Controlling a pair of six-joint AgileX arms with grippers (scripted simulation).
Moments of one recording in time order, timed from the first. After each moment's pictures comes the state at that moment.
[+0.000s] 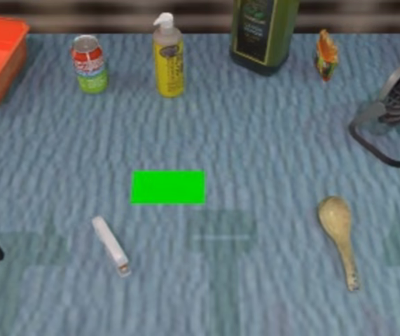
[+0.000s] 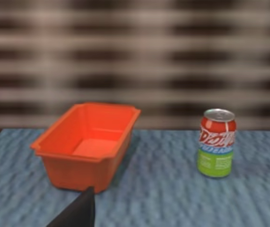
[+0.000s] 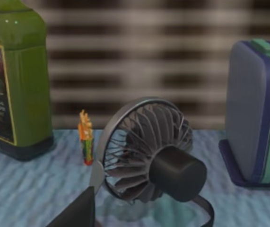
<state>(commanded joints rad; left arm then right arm) 0.00 0.00 0.00 0.00 0.00 0.00 0.00 0.00 0.00 0.00 0.00 0.00</state>
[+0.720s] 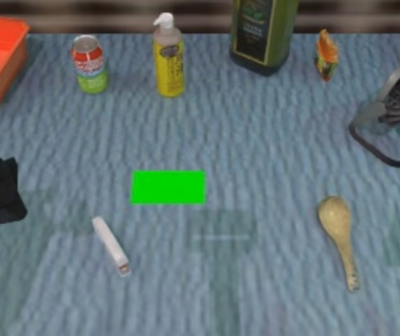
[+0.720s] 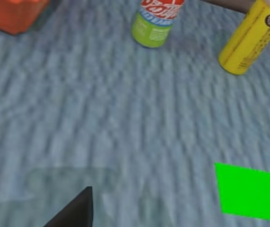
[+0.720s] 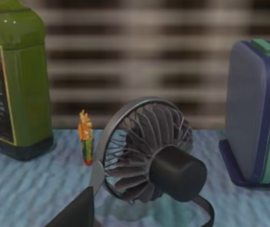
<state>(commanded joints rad) -0.15 0.57 0.45 -0.37 0.00 -0.34 0.00 0.00 0.00 0.00 0.00 0.00</state>
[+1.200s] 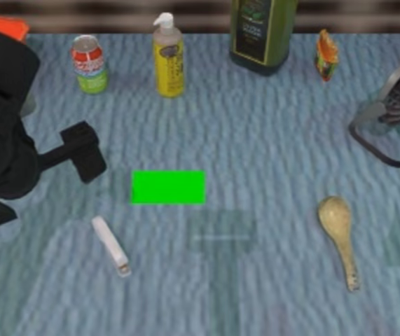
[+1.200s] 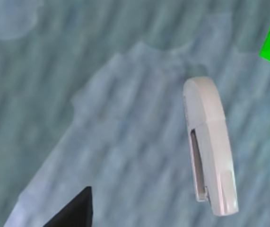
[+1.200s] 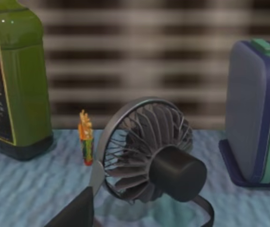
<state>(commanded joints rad) -0.34 1.36 0.97 -0.83 0.00 -0.74 0.00 0.00 0.00 0.00 0.00 0.00</state>
